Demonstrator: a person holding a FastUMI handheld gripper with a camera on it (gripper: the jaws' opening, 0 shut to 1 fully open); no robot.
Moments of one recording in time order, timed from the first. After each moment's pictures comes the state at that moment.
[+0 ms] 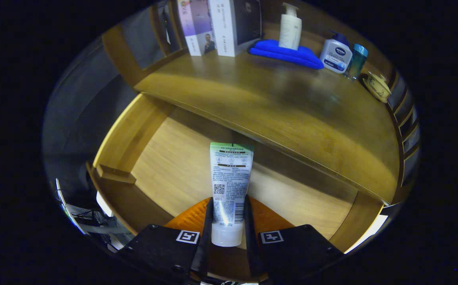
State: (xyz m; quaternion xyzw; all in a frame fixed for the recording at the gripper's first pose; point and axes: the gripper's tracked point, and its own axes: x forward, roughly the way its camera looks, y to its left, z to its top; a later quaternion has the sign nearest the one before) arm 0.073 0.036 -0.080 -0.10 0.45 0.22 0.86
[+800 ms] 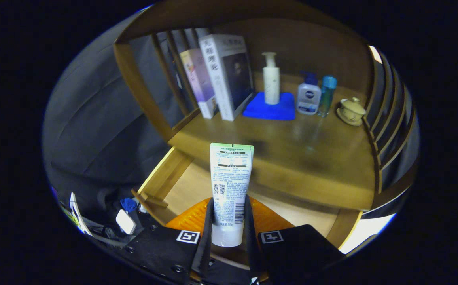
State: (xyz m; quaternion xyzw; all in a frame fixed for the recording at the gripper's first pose) arm 0.084 0.000 0.037 -0.01 0.31 0.24 0.92
